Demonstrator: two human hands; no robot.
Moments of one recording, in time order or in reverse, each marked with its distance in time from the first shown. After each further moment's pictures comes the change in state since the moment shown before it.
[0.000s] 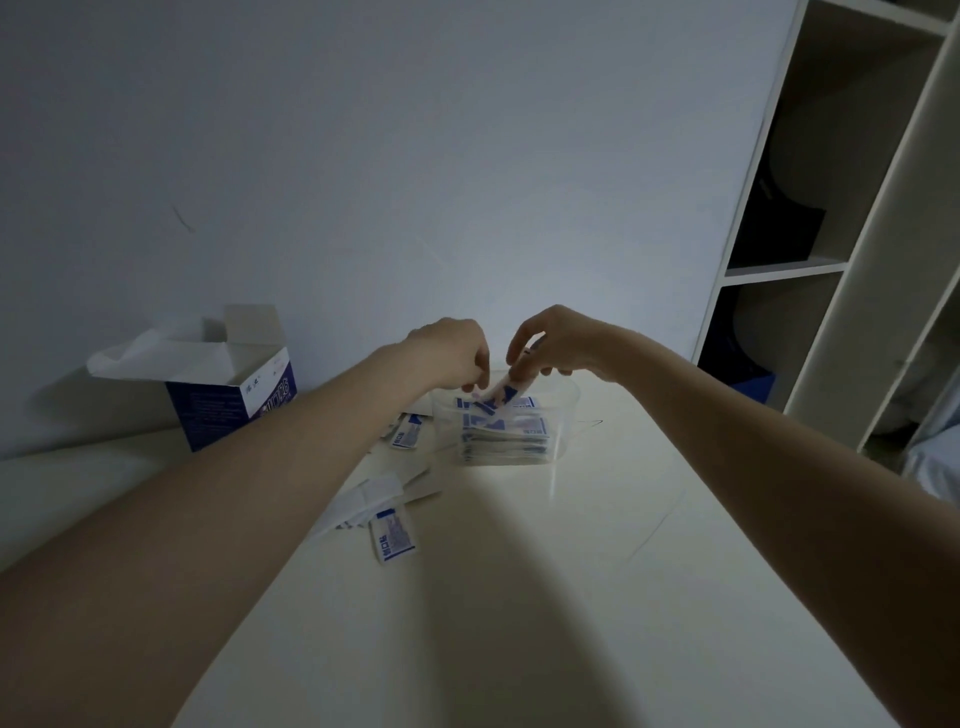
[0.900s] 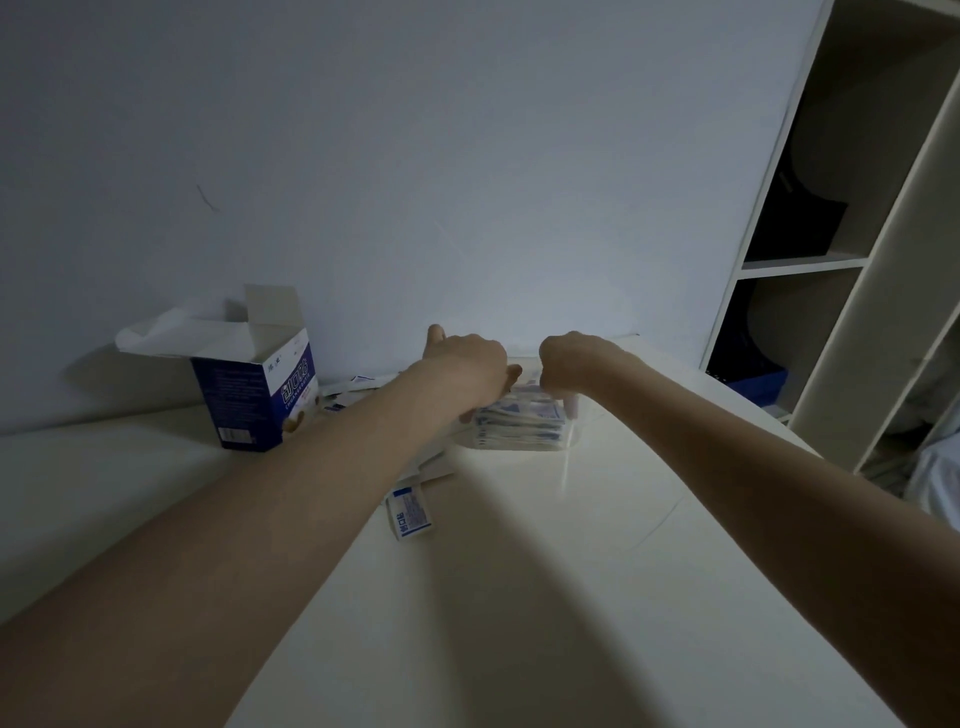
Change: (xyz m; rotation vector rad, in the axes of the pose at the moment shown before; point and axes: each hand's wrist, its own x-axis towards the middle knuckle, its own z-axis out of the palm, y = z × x) left_hand -0.013 0.011 0.024 0.305 0.008 -0.085; right_hand -0.002 -0.003 0.034 -0.685 0.032 0.129
